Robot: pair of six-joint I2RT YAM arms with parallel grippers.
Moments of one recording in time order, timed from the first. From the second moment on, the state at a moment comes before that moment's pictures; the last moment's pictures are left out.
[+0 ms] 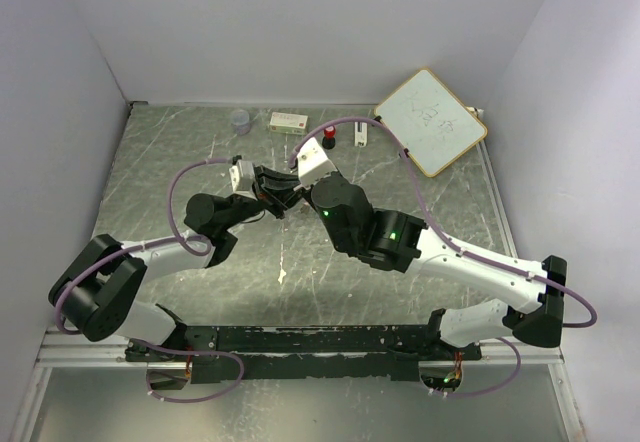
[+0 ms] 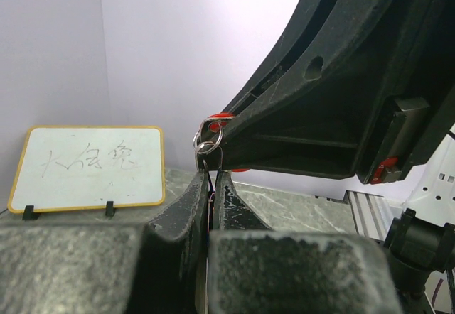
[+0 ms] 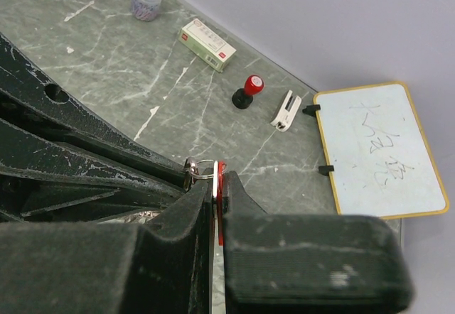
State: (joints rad) left arm -0.65 1.42 0.58 1.42 0.56 -0.38; right arm 1.19 1.29 1.28 -0.30 0.85 -0.19
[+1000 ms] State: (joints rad) left arm -0.66 1.25 0.56 1.14 0.55 -0.09; right arm 1.20 1.43 1.57 -0.68 0.82 -0.17
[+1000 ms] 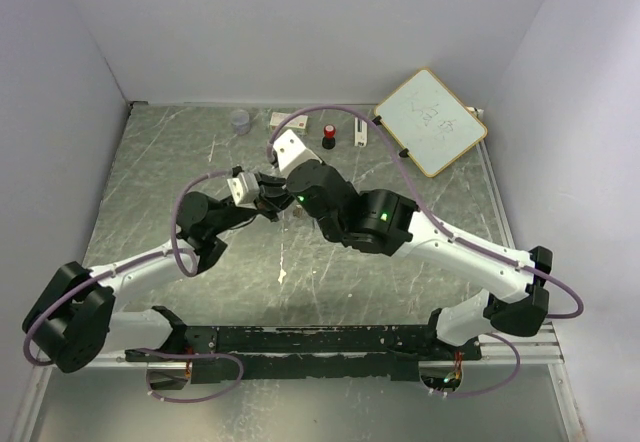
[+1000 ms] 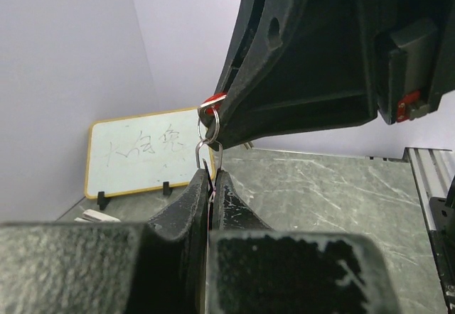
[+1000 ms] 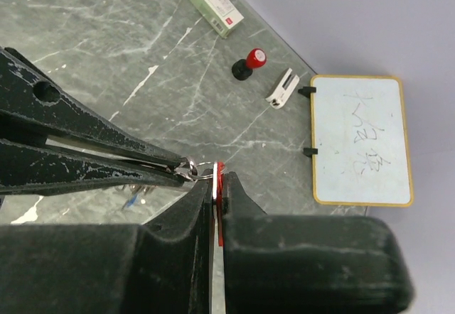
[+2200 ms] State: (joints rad) left arm -0.66 1.05 0.61 0.61 0.84 0.25; right arm 1.20 1.41 1.62 -0.93 0.52 -0.15
